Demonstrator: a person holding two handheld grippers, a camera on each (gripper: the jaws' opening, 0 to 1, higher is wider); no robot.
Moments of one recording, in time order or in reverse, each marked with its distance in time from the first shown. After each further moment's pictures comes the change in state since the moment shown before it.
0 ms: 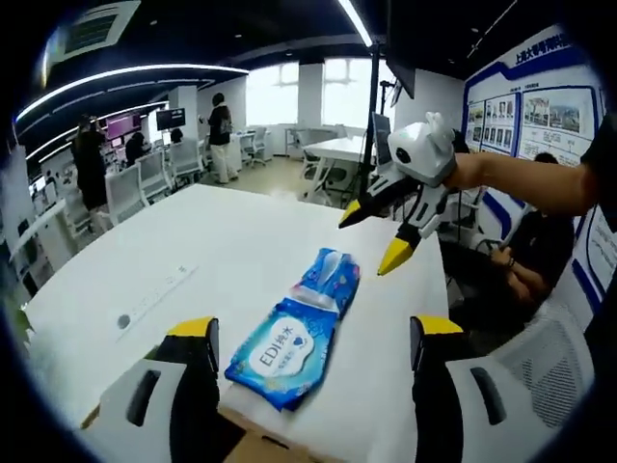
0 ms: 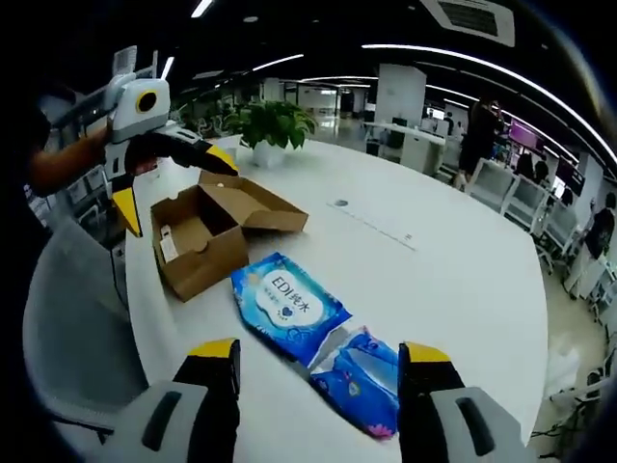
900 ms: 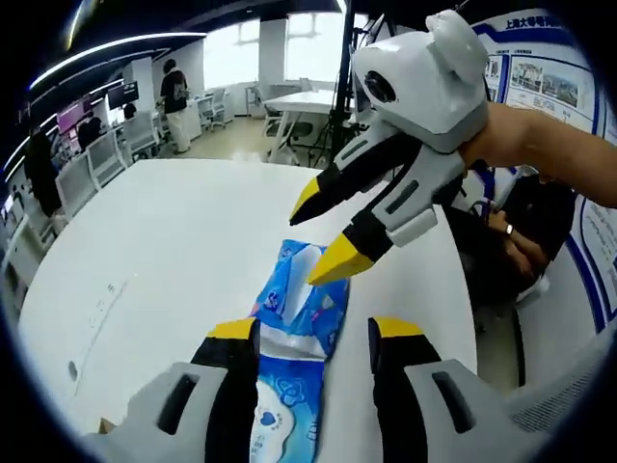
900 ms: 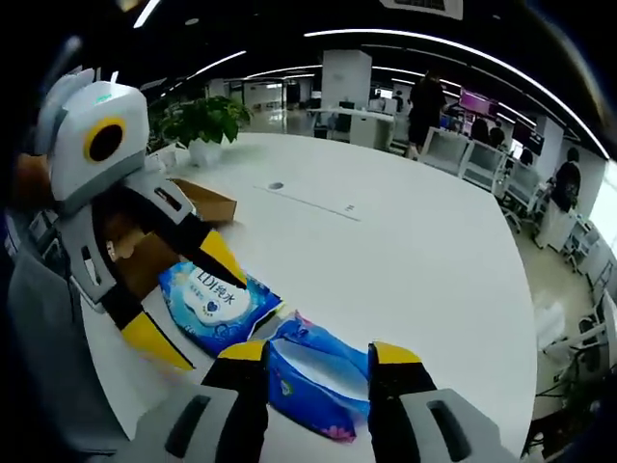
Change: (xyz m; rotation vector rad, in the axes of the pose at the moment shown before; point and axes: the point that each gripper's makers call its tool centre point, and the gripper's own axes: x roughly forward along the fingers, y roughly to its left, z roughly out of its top) left arm 0.168 -0.035 -0.004 0.089 0.217 -0.148; right arm 0.021 -0.070 -0.035 0.158 0.034 -0.178
